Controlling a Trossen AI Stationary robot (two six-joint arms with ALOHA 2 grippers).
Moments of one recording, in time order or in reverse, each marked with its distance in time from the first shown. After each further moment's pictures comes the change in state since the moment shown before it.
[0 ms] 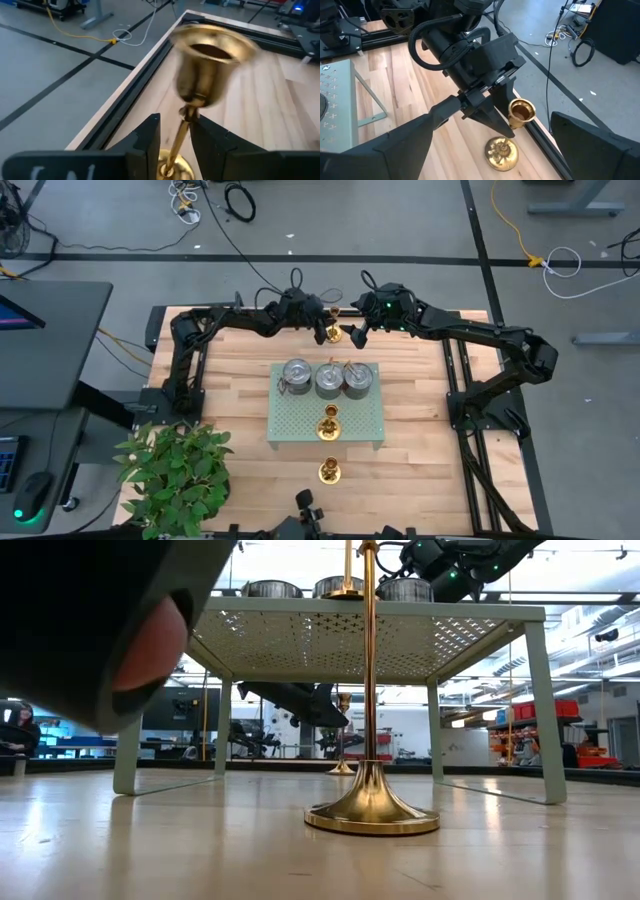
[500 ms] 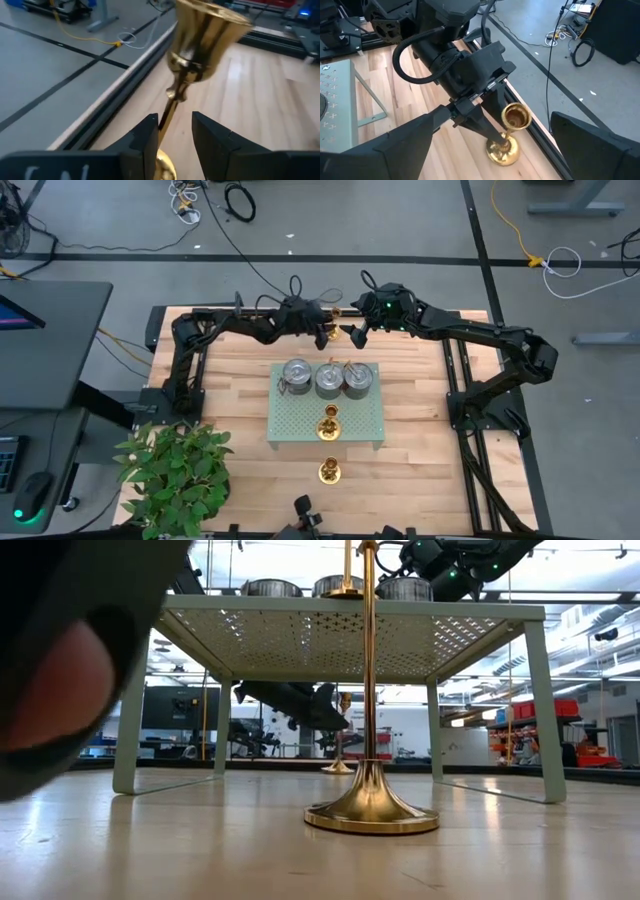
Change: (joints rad) left arm -0.034 0.000 -0.070 0.100 -0.067 -0.031; right arm 0.000 0.000 0.000 0.000 0.000 0.000
